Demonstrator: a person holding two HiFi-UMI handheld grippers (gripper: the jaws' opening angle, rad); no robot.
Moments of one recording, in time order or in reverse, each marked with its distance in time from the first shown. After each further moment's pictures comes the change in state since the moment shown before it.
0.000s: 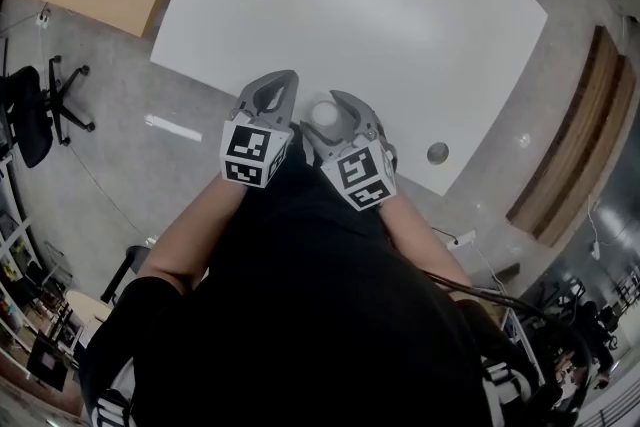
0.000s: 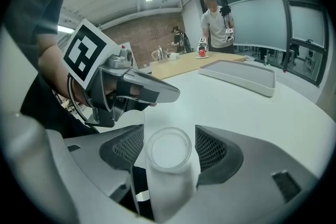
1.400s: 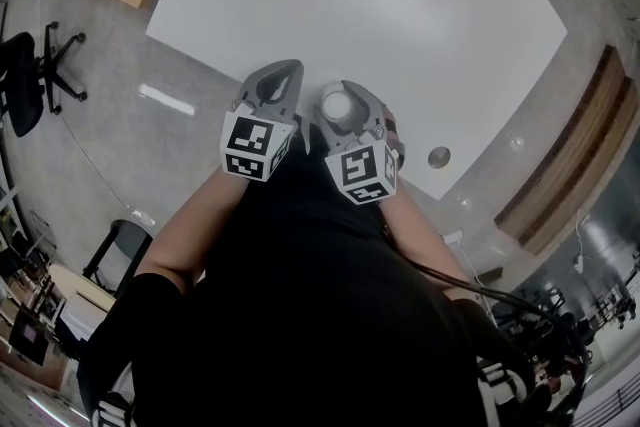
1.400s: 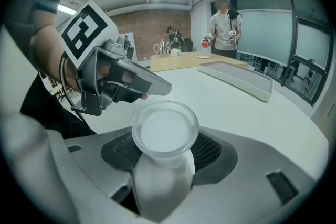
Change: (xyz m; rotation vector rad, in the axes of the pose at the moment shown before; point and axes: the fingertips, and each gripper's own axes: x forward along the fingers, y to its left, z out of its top) left arm 0.010 0.011 -0.026 -0.070 -0.016 0.045; right arm 0.022 -0.017 -0.030 -0.130 0.038 -0.078
